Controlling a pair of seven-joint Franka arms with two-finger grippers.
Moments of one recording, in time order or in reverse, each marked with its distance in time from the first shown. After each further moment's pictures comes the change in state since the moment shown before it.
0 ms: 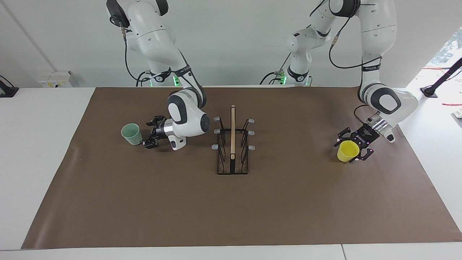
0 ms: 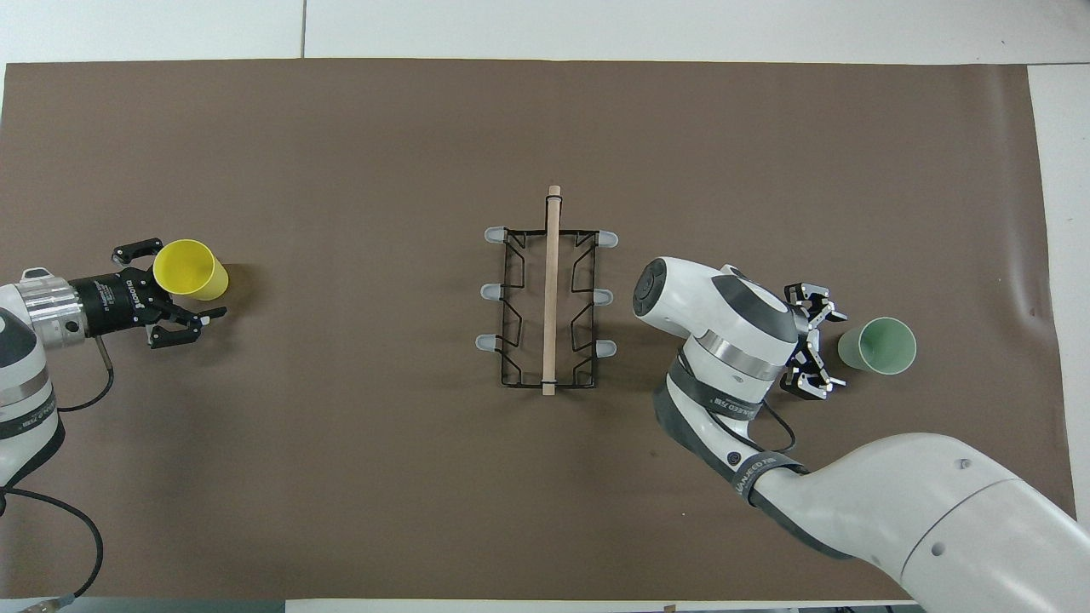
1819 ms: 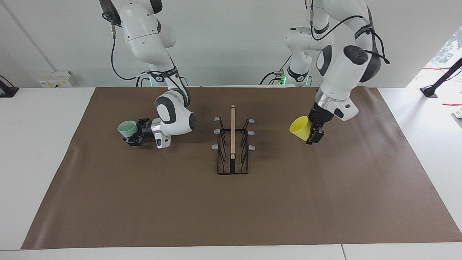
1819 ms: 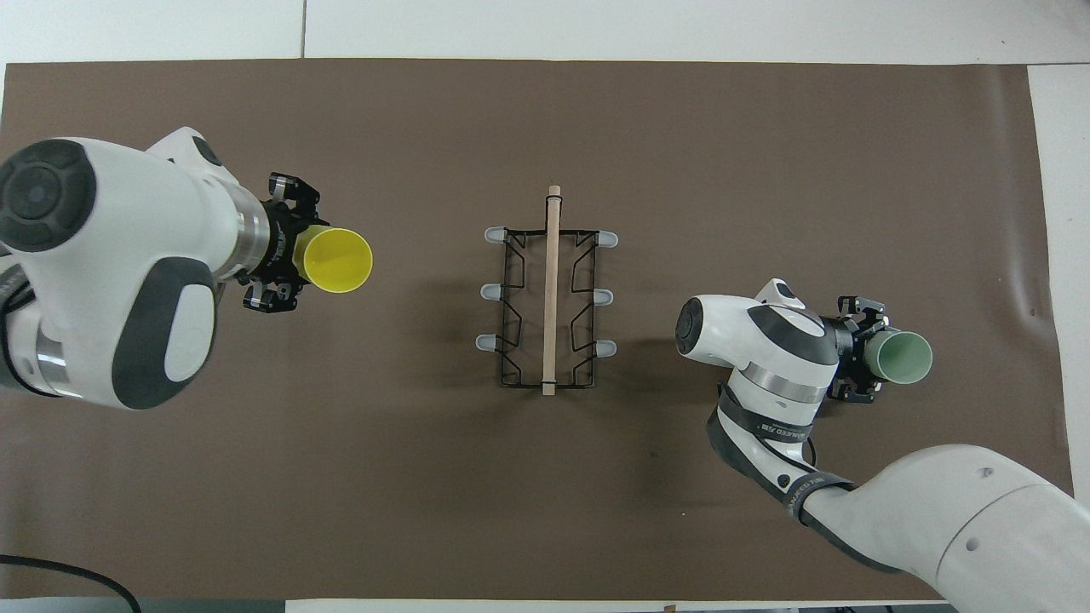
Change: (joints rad) left arm -0.617 -0.263 -0.015 0.198 1.058 -0.111 -0.686; right arm -0.093 -0.046 0.001 -0.147 -0.200 0.066 0.273
